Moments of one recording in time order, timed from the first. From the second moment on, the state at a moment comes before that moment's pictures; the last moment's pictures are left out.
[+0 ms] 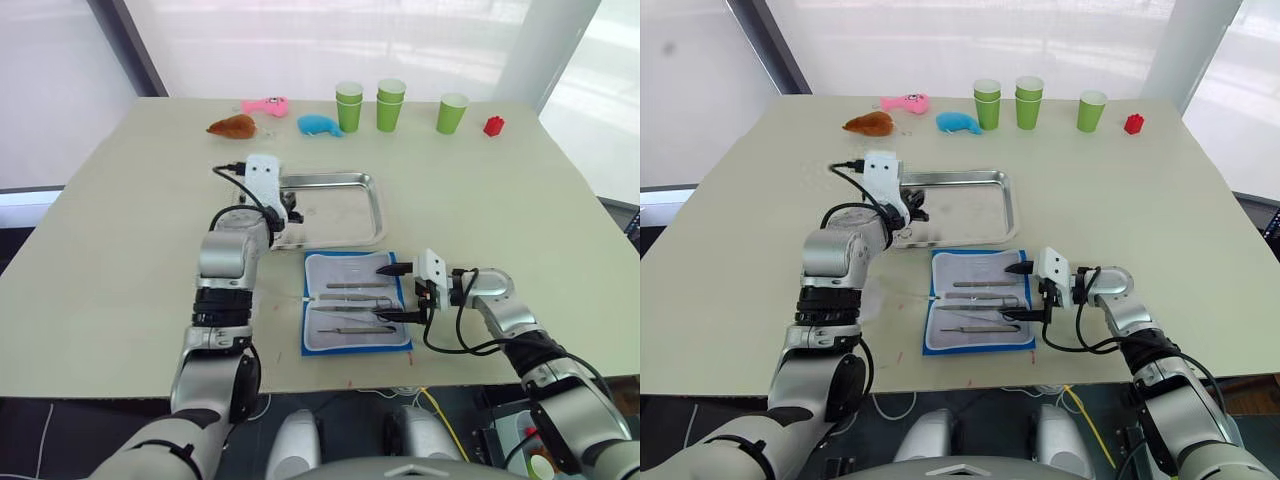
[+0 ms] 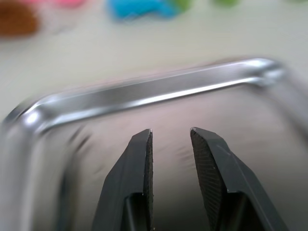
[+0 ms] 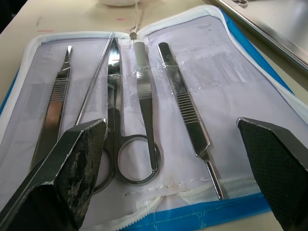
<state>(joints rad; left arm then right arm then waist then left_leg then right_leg) -0.66 0.29 0.04 0.07 -0.14 0.74 -0.29 -0.49 -0.36 0.30 0.61 0.19 -0.20 1.22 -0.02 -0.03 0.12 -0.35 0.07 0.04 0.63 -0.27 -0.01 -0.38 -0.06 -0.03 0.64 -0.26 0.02</state>
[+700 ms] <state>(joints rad) -0.42 0.89 0.11 -0.03 -0.54 0.45 -1.44 -0.49 -0.35 0.30 0.61 0.19 -0.21 1.21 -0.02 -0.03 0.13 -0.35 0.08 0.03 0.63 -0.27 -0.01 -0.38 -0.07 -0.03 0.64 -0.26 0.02</state>
